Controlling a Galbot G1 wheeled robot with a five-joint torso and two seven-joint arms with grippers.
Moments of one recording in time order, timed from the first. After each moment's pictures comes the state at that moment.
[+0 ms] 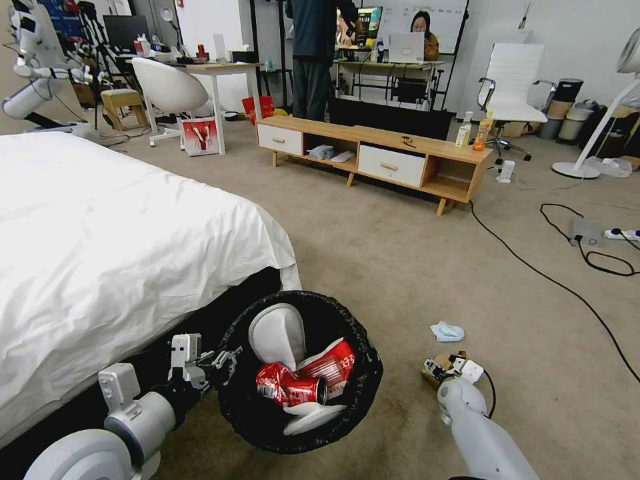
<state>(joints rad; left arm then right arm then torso) 1.48 -1.06 -0.65 -2.32 -1.01 0.61 -0.08 -0.70 1.35 0.39 0.79 0.80 -0.18 0.35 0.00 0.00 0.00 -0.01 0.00</state>
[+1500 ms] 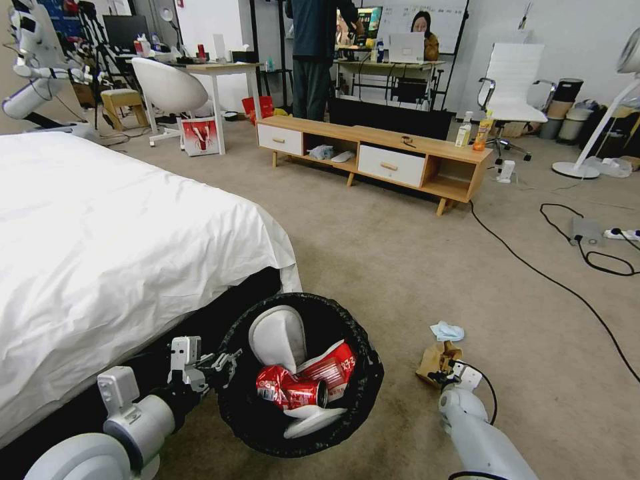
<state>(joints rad) 1.49 -1.06 -0.65 -2.33 -1.00 0.61 -0.08 -0.69 1.34 0.41 0.68 0.69 -0.08 0.25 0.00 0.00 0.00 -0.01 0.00</state>
